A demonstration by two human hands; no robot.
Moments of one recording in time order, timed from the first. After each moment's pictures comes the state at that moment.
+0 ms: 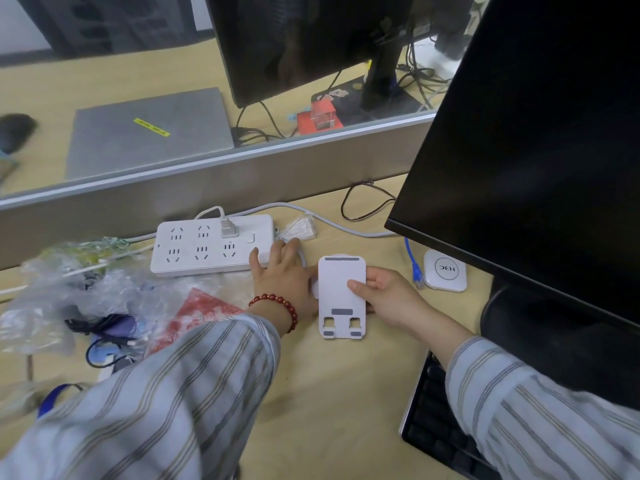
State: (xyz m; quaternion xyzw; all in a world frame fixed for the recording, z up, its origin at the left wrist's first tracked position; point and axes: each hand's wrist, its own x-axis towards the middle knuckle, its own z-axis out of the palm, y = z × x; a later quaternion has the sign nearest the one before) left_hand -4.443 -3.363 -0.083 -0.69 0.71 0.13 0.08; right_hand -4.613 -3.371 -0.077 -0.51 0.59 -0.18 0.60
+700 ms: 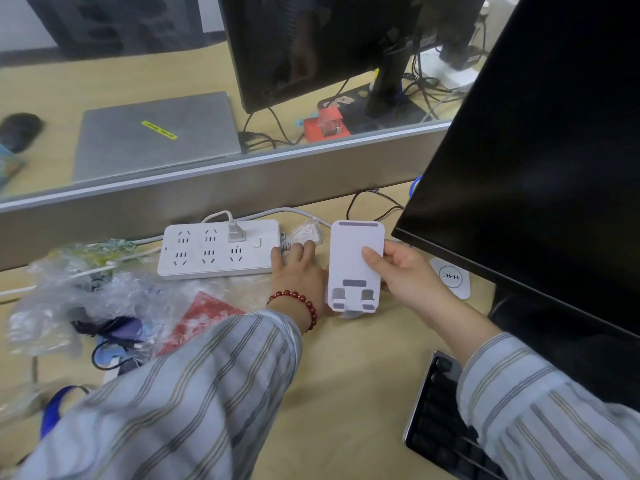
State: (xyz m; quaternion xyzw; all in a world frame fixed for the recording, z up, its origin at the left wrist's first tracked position) left_hand -4.452 -3.374 -0.088 -0.67 0.73 0.07 0.09; right_hand -4.611 -3.386 -0.039 -0.53 0.57 -0.27 0.57
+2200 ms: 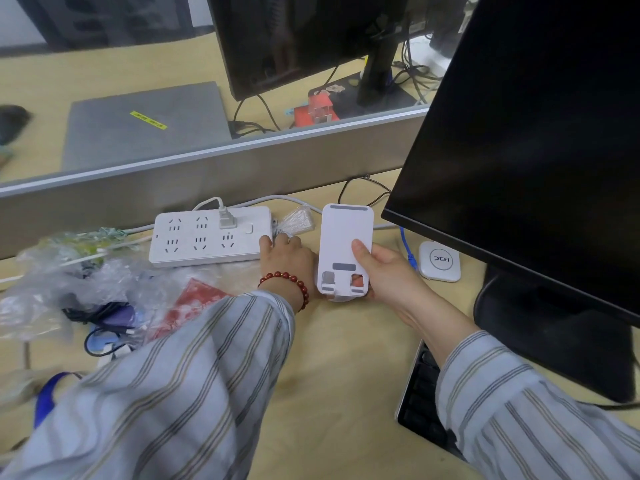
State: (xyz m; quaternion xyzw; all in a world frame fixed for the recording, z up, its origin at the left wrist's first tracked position) left_hand -4.453 -3.377 -0.083 -0.69 0.71 0.08 0.11; right_hand -4.601 -3.362 -0.042 -0.46 0.60 -0.26 0.60
